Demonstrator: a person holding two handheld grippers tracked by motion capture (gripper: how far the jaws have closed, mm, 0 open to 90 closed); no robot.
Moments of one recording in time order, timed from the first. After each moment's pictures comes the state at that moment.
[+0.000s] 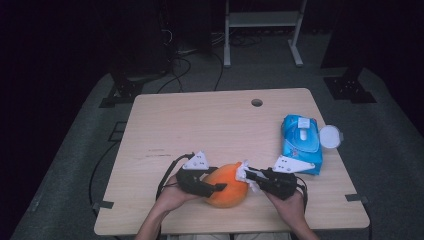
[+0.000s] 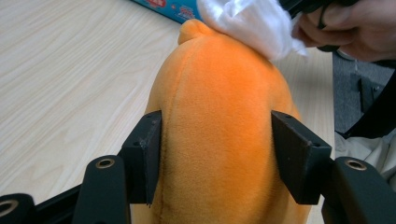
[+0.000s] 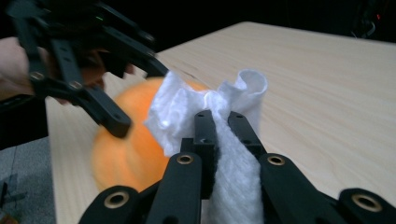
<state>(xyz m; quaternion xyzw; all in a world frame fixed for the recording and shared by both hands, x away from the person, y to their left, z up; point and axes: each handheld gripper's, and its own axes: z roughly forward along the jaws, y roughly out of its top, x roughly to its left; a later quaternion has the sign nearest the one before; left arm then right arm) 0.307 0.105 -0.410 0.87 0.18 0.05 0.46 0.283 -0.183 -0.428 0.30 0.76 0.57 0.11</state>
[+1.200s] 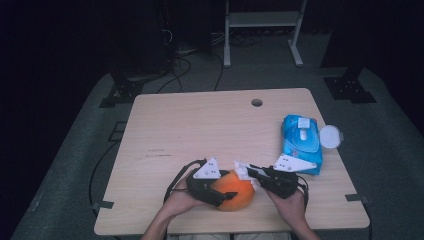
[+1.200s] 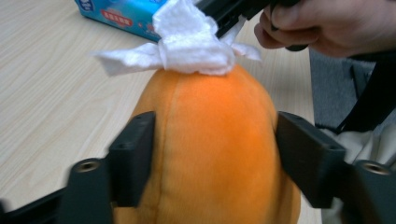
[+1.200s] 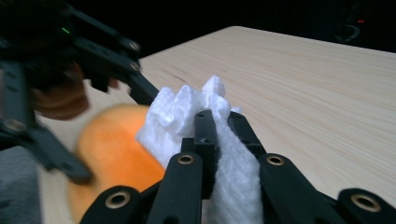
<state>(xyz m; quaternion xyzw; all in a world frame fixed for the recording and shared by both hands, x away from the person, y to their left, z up) 0.292 0.078 -0.404 0.87 0.13 0.06 0.46 0.282 -0.184 -0.421 0.30 0.76 0.56 0.13</state>
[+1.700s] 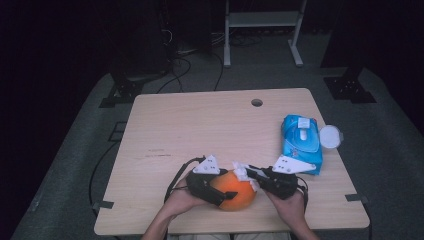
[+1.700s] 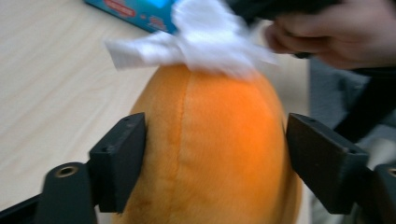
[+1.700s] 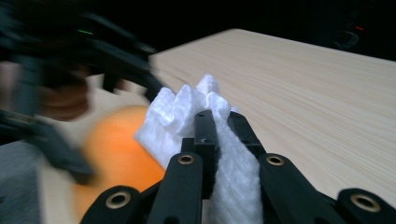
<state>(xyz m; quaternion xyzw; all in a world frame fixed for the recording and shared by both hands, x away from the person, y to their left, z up) 0.297 0.081 -0.406 0.87 0.16 0.02 0.46 0.279 -0.182 -0.419 0.30 0.76 0.56 0.15</state>
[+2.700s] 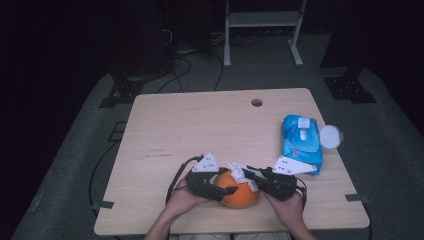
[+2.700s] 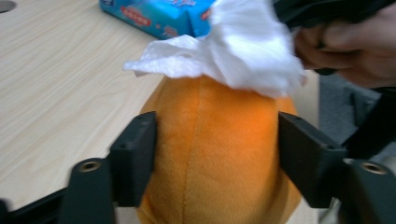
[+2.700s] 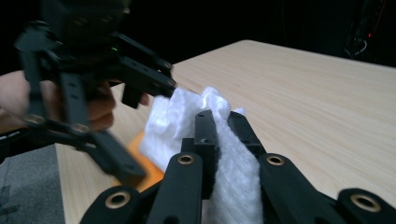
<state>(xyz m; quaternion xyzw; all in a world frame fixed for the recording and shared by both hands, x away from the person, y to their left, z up) 0.296 0.080 -0.406 0.86 0.18 0.03 0.48 0.272 -0.176 -0.412 0.29 0.75 0.58 0.13</state>
